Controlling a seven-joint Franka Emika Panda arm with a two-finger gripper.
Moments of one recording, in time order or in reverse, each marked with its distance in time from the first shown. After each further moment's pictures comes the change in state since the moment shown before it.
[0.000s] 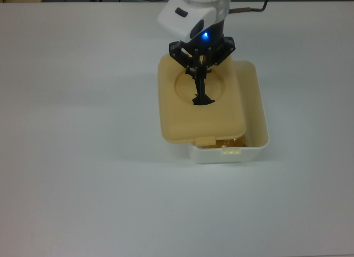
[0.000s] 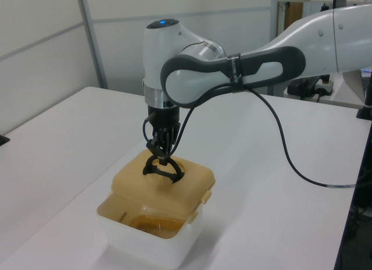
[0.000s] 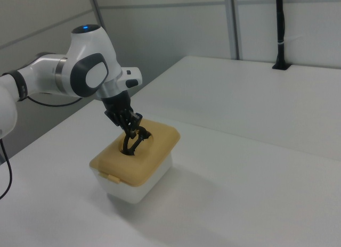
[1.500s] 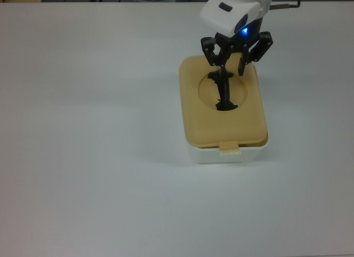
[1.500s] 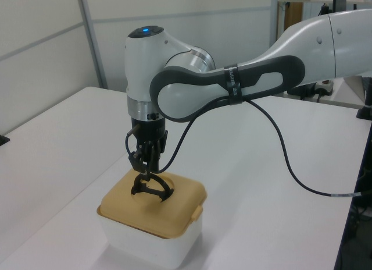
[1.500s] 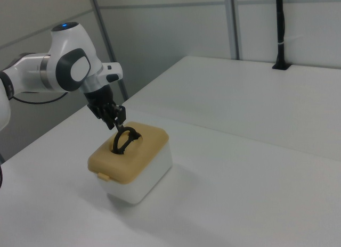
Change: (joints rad) arm 0.001 0.031 0.122 0.053 -0.062 0.000 0.120
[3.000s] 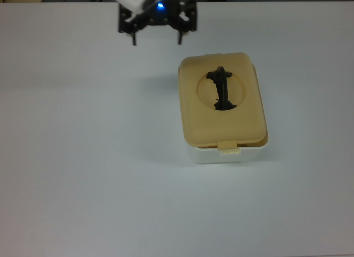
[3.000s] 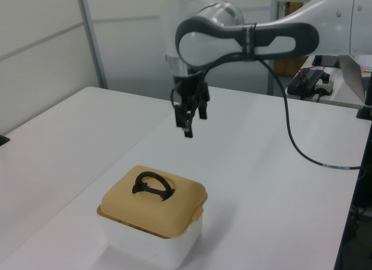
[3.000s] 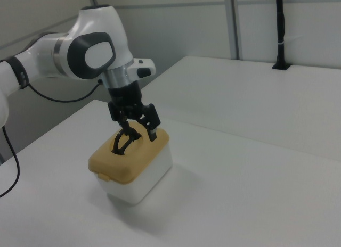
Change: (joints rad) arm -0.027 -0.093 -0.238 0.031 0.006 -0.278 -0.248
